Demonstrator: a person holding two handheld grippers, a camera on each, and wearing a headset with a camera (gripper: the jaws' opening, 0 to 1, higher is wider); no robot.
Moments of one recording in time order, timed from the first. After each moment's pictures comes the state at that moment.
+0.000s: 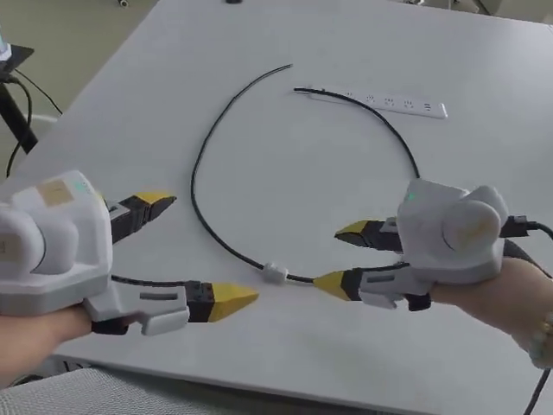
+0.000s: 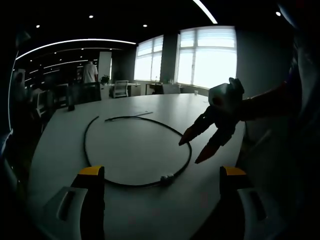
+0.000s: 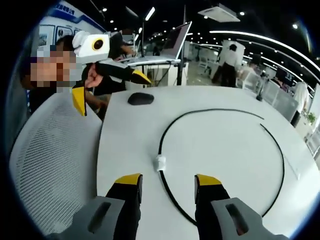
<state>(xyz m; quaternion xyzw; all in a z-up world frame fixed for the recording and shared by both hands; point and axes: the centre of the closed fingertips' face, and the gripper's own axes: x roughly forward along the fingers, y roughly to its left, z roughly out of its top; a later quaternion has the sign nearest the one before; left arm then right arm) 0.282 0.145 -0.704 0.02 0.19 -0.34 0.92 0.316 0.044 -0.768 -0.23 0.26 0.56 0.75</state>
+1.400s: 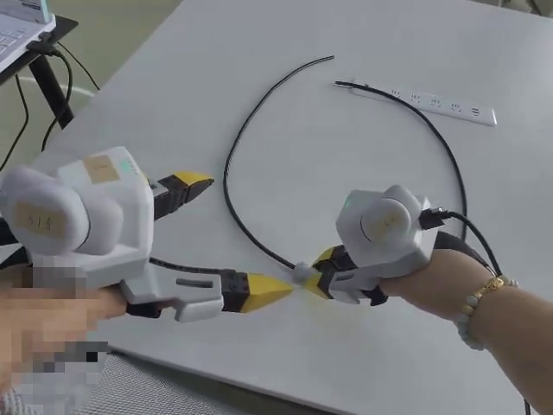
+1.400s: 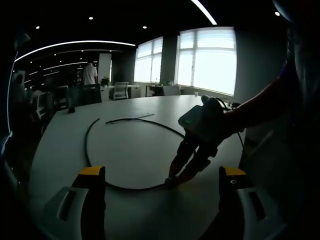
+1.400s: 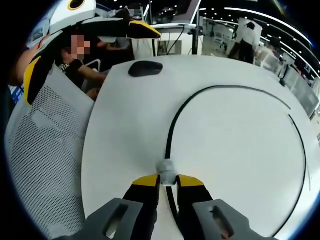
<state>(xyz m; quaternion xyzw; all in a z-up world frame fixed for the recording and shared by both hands) 0.292 0.146 -0.702 0.02 0.18 -0.34 0.92 0.317 0.085 -0.830 -0.29 0.36 0.58 0.68</state>
